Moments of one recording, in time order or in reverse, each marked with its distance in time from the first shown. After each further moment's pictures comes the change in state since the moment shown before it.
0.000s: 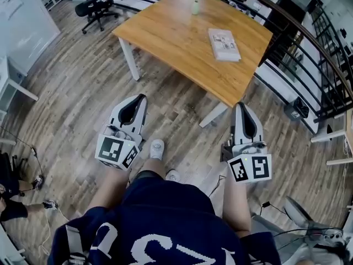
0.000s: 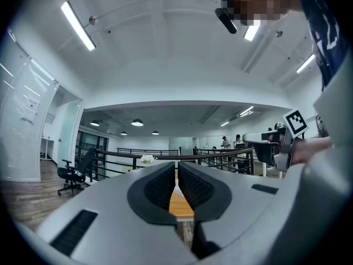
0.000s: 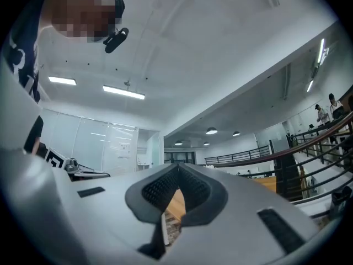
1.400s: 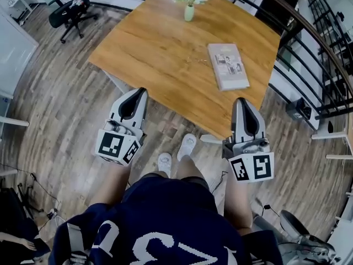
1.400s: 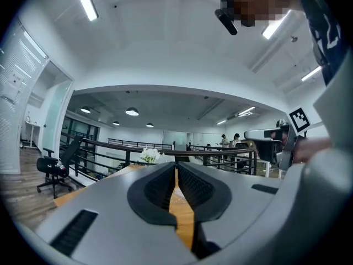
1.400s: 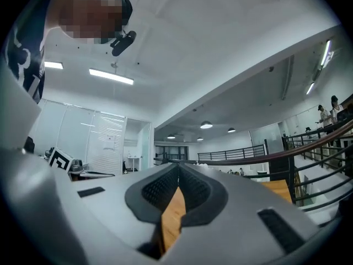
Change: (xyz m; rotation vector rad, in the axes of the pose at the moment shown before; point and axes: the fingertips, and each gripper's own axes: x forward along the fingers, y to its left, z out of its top) left arm 0.283 0.172 -0.046 -0.062 0.056 -0.099; right arm 0.282 -0.103 -0.050 -0.041 0.060 -0.071
